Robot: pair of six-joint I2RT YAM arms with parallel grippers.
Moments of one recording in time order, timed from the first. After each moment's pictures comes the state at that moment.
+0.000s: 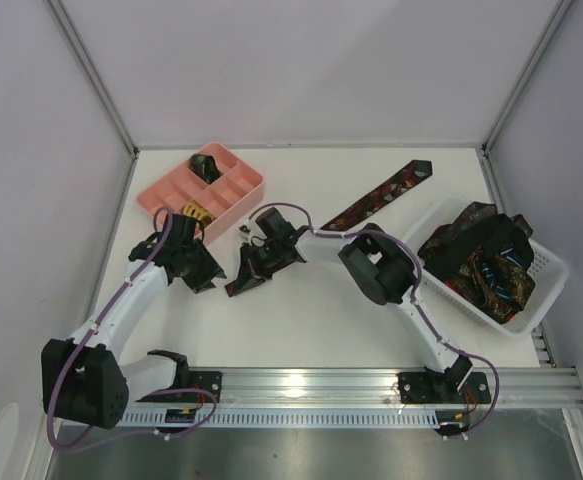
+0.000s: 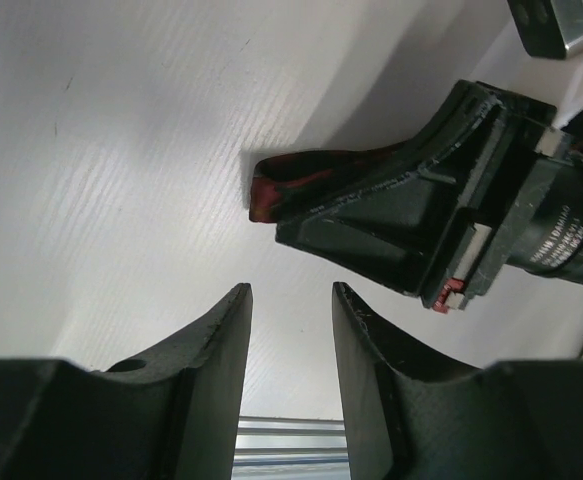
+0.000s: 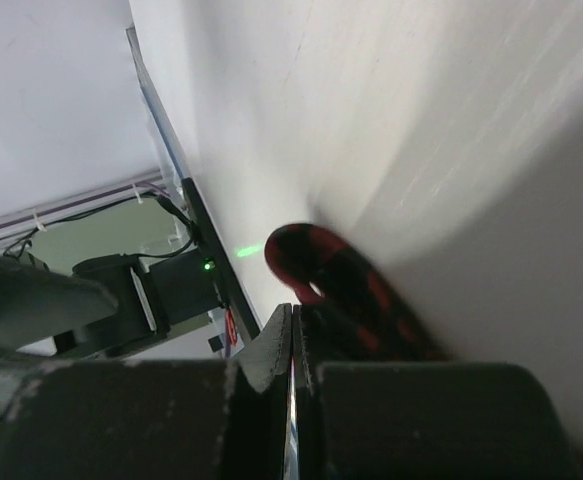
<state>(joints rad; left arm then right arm) -0.19 1.15 0.82 -0.79 0.06 -0.86 0.84 2.44 1.71 -0.08 -0.90 0.84</state>
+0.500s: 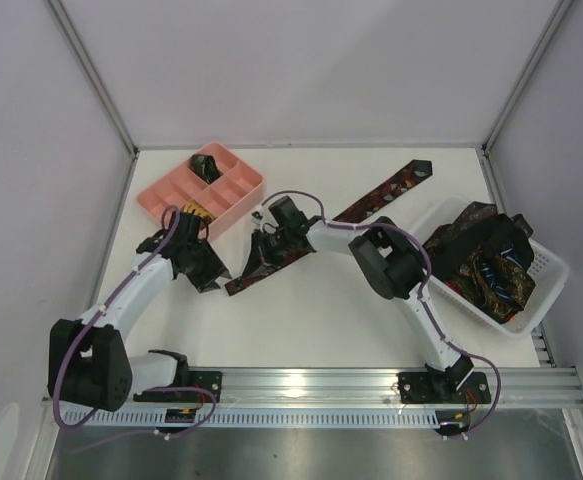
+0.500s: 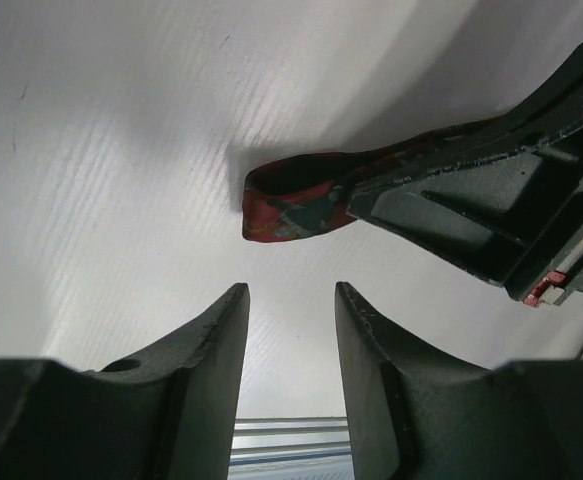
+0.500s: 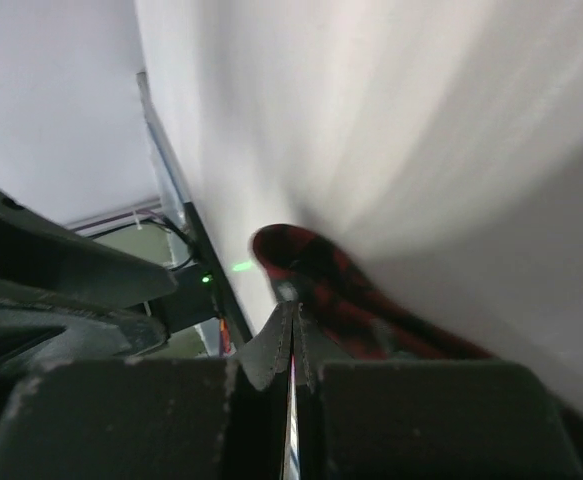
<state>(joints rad) -0.19 1.22 0.81 -0.74 0.11 -0.84 0.77 2.37 1.67 -0.09 -0.88 0.79</state>
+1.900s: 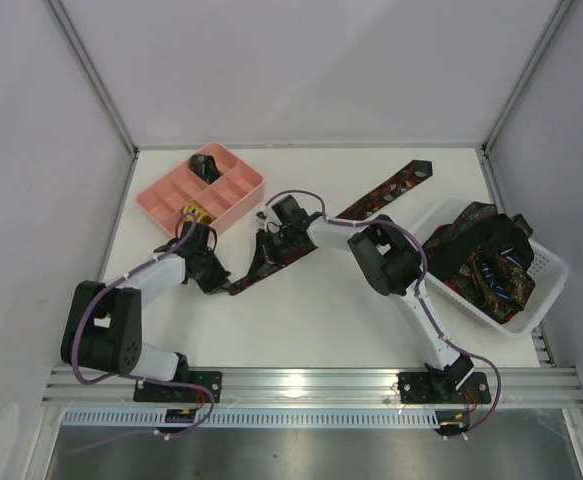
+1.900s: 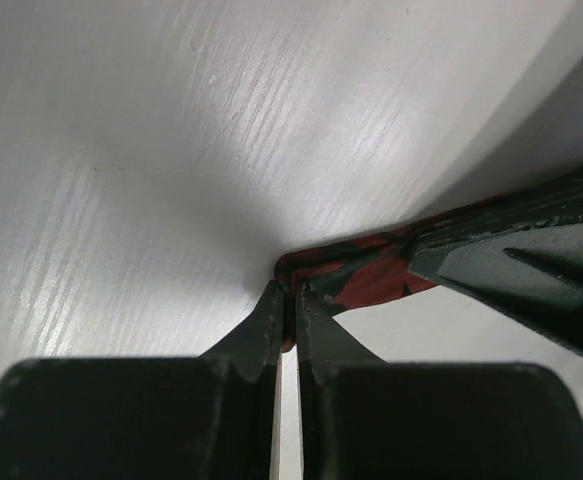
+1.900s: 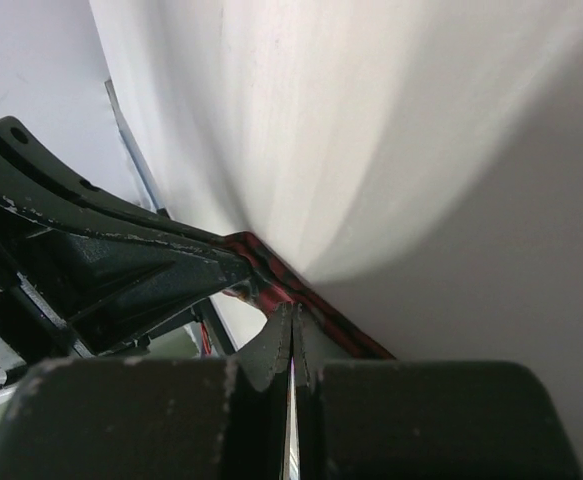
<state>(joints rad) -0.18 1.43 0.68 -0.44 0.13 -0.79 0.74 2.44 1.74 -0.19 -0.87 0.74</state>
